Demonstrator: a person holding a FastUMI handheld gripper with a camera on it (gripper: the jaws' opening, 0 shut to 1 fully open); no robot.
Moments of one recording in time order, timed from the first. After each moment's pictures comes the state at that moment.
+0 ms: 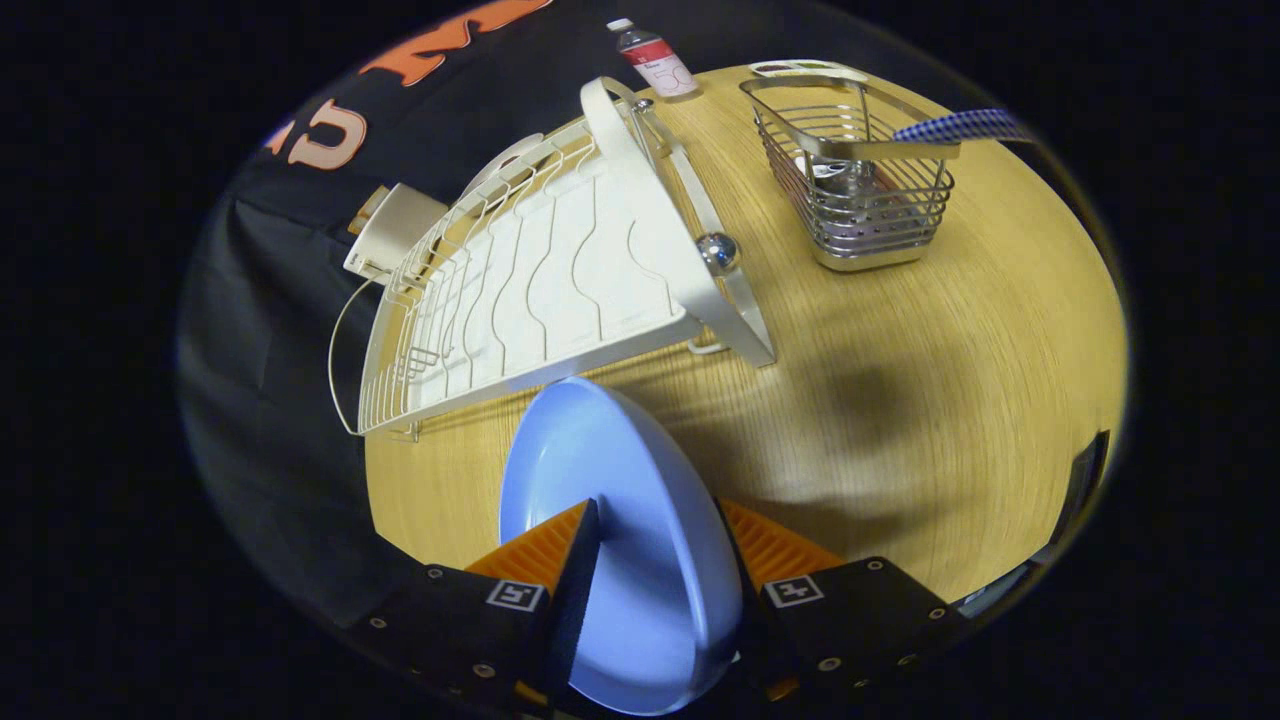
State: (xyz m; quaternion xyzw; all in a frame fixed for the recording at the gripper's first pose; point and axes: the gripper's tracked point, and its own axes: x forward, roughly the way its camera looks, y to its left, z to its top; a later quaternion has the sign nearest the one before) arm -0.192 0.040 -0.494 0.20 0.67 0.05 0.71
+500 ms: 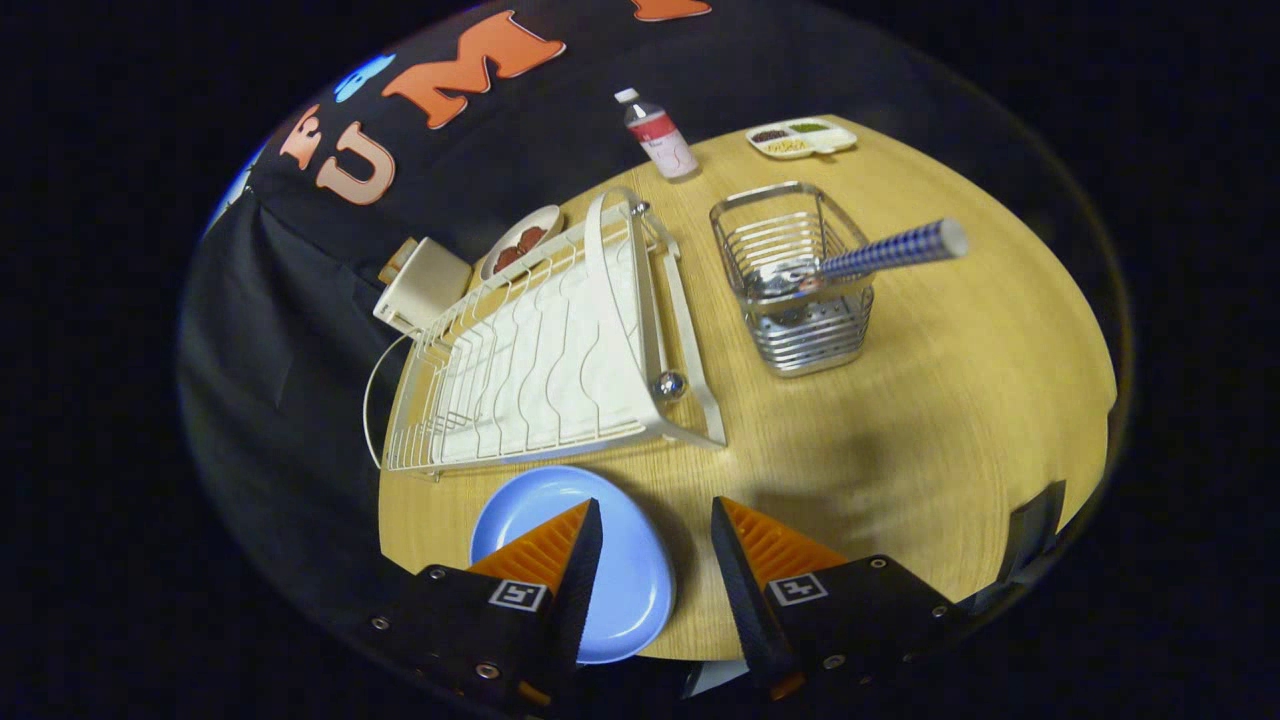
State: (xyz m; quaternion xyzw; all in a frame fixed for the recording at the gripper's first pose) arm -0.148 -0.013 -0.445 0.21 0.57 0.04 0.80
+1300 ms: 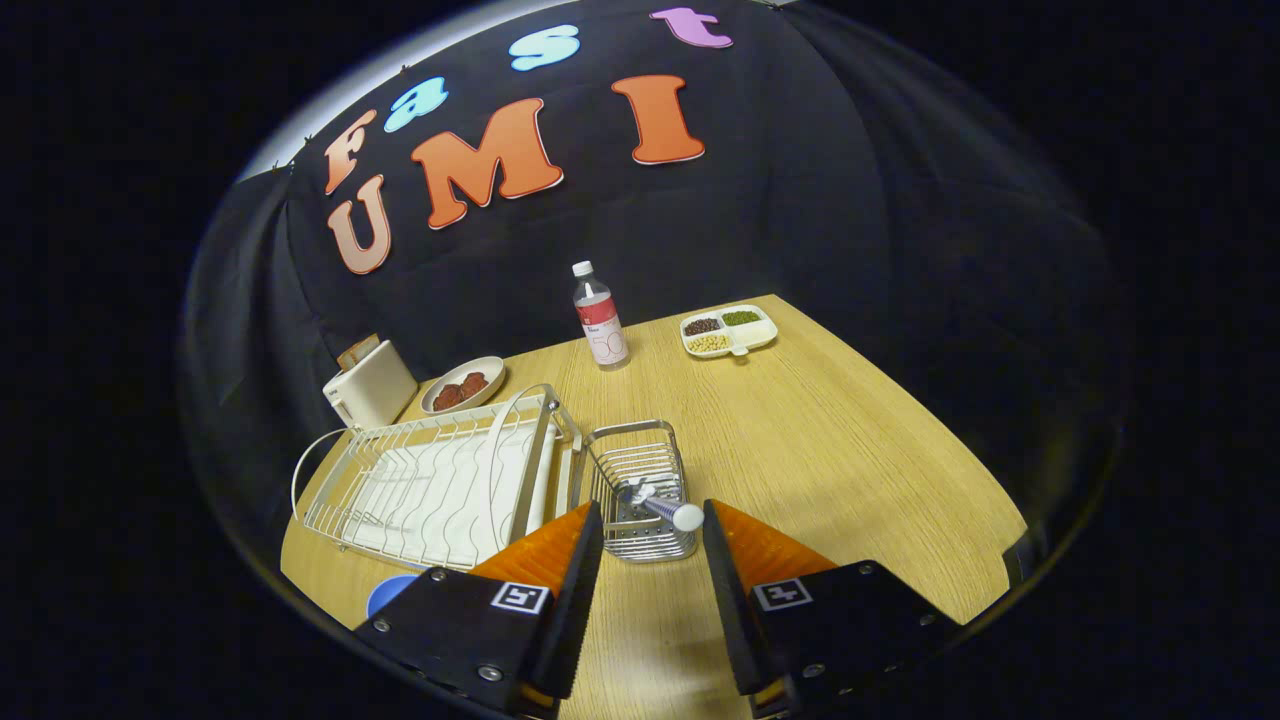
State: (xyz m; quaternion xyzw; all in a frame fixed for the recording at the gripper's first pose) arm -0.068 -0.119 -0.413 0.10 0.37 -0.04 0.92
